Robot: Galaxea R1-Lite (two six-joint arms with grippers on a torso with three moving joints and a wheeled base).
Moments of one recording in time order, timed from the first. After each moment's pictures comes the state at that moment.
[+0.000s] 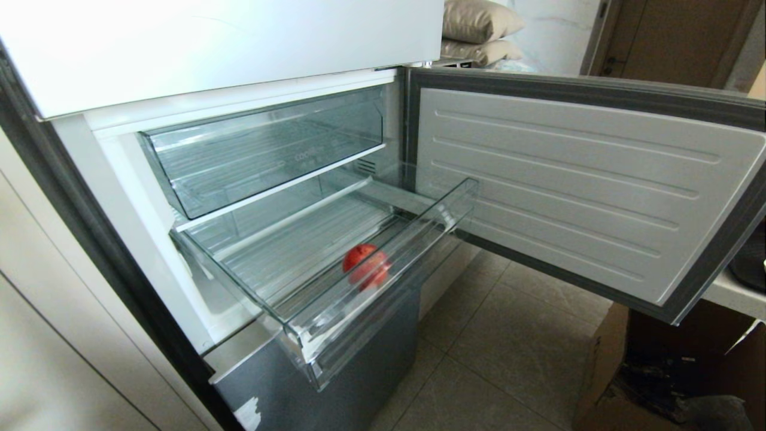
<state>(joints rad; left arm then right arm) 0.00 0.00 0.00 0.00 0.00 0.00 -1.09 2.04 -1.35 -0.41 0.24 0.16</state>
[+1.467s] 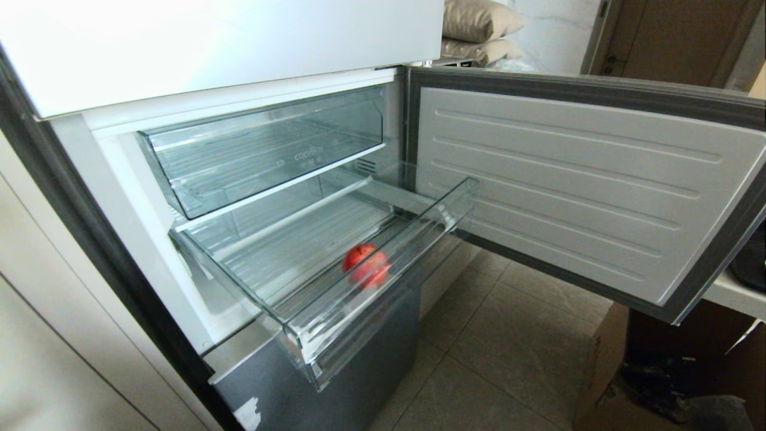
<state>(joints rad) 0.00 0.00 0.00 0.00 0.00 0.00 -0.96 2.33 -1.69 -0.36 0.25 0.13</state>
